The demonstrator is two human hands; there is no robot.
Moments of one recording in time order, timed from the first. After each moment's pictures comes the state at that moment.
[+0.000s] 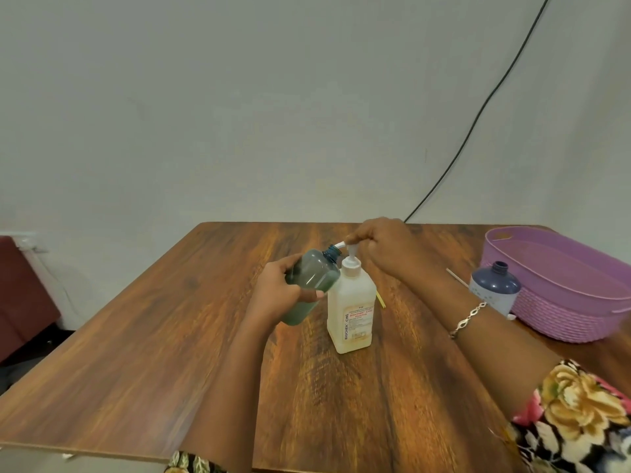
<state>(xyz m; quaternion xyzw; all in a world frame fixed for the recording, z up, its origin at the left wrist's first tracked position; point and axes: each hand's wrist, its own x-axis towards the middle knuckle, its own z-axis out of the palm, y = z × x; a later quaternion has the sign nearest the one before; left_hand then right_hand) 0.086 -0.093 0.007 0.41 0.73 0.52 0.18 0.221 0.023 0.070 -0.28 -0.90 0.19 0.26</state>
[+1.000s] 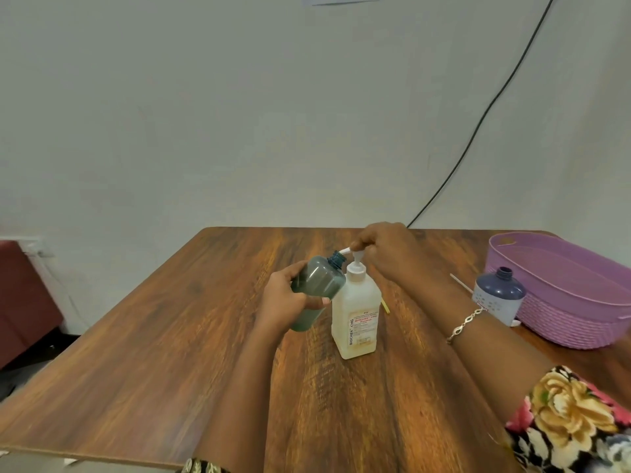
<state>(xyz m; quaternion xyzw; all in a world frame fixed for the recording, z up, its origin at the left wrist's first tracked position) 0.090 -0.098 0.002 0.40 0.71 0.55 0.19 0.213 0.019 0.065 -0.30 -0.90 0.17 0.28</state>
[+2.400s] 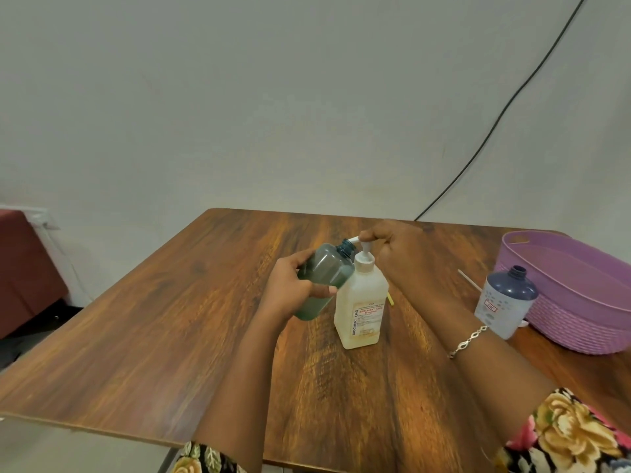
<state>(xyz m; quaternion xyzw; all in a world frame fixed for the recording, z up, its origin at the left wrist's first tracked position) 0.086 -0.097 0.001 0.40 0.69 0.56 0.21 0.204 0.024 0.035 -0.27 -0.85 0.20 0.42</state>
